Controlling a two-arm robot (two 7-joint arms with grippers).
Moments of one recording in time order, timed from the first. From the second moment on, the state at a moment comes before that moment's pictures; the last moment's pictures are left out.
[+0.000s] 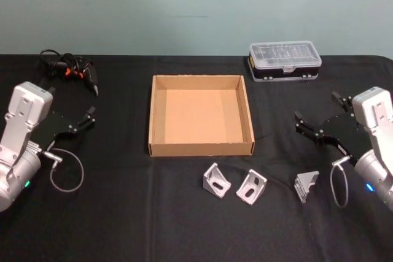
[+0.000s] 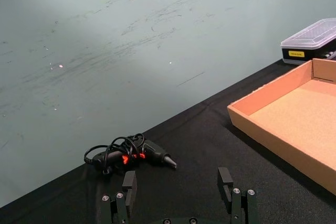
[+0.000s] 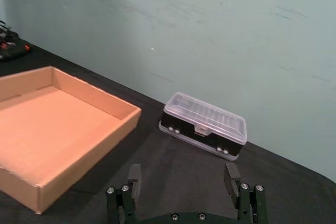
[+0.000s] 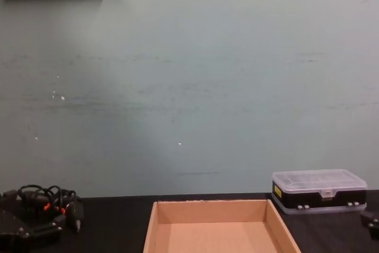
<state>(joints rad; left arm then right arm) -0.20 0.60 0.45 -1.41 -0.25 -0.12 0.03 0.17 0.61 -0.42 -1.44 0.26 -0.14 0.01</state>
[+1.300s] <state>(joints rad) -0.20 0.60 0.45 -1.41 -0.25 -0.12 0.03 -0.21 0.84 -0.24 -1.84 0.46 0.15 0.20</state>
